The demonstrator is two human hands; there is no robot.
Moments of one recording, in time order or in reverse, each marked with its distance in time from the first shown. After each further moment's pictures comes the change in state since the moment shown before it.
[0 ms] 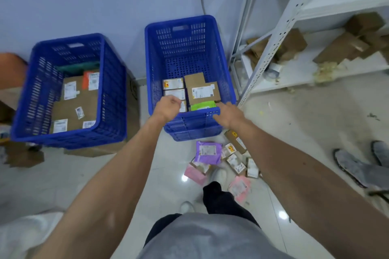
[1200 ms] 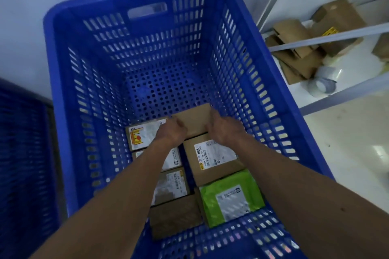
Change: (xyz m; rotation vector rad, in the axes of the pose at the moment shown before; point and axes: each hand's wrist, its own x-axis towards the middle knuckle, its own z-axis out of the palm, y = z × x) left_hand 0.518 -0.078 0.126 0.358 -0.292 -0.046; right_hand 0.496 0.016 0.108 0.027 -0.070 0.206
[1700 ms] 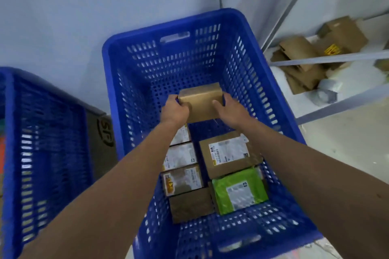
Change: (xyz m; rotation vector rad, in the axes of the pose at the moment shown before) left_hand -0.057 0.037 -0.105 -0.266 0.236 0.053; right_hand -0.043 -0.055 -0.089 0.457 0.135 -0.072
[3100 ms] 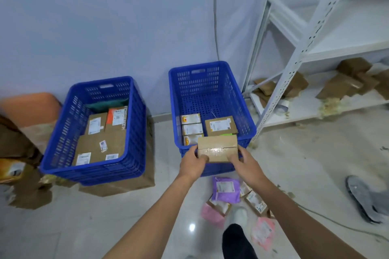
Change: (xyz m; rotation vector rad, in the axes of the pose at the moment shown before) left_hand -0.587 -0.066 -0.003 -0.252 0.056 0.104; right_hand -0.595 0.059 -0.030 0.348 0.046 -0.109
